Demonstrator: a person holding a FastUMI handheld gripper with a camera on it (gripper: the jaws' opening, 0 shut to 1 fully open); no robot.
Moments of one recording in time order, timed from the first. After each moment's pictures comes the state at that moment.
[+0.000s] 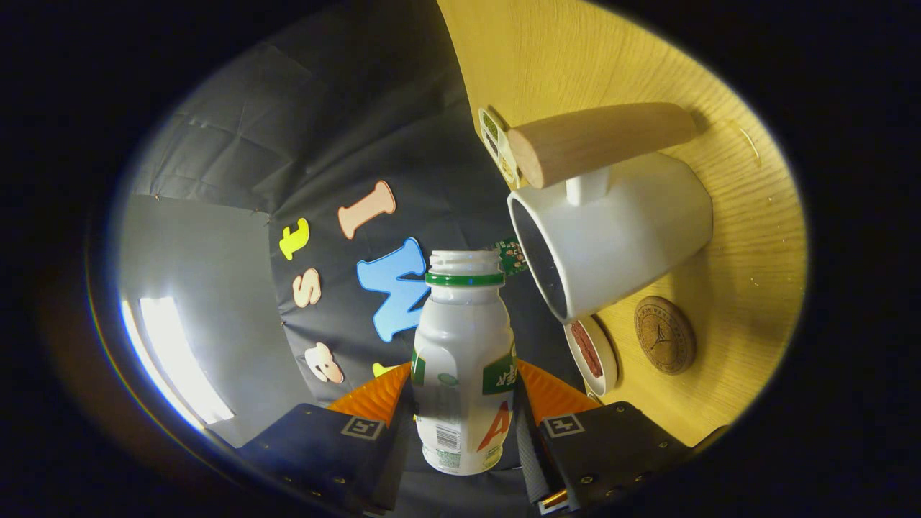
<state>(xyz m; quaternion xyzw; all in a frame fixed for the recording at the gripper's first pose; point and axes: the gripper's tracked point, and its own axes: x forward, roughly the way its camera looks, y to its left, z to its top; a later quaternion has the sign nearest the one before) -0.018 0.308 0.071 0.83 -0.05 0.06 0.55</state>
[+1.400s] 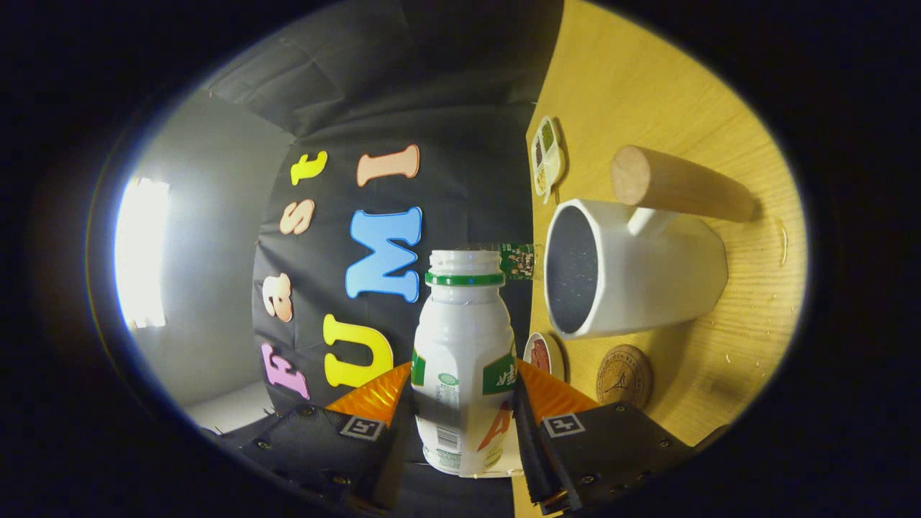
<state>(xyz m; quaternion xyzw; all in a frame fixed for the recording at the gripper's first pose) -0.011 0.328 0.060 0.68 -0.02 0.04 0.73</state>
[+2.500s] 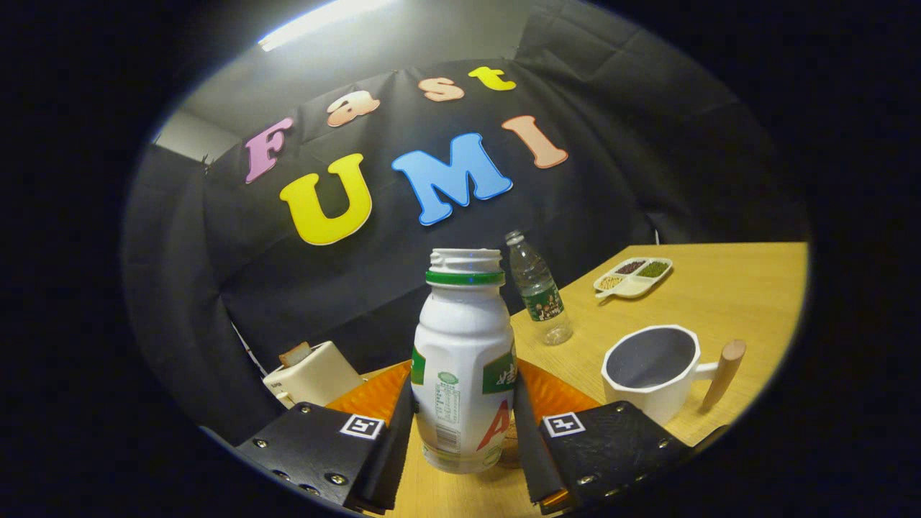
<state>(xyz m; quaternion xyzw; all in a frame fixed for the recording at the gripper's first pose) 0.005 0.370 0.061 0.19 0.01 0.00 0.98</state>
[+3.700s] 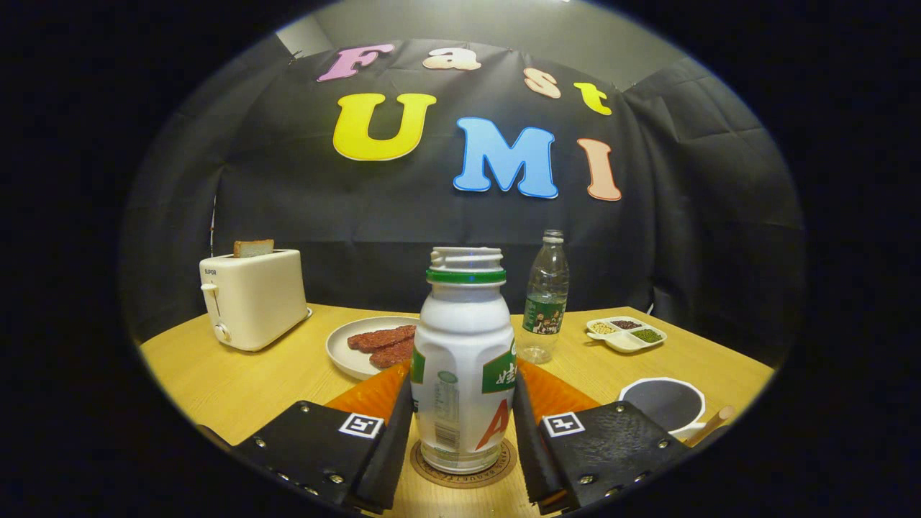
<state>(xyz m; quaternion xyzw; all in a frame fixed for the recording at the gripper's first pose) 0.057 0.371 0.005 -0.01 0.05 -0.01 1.00</state>
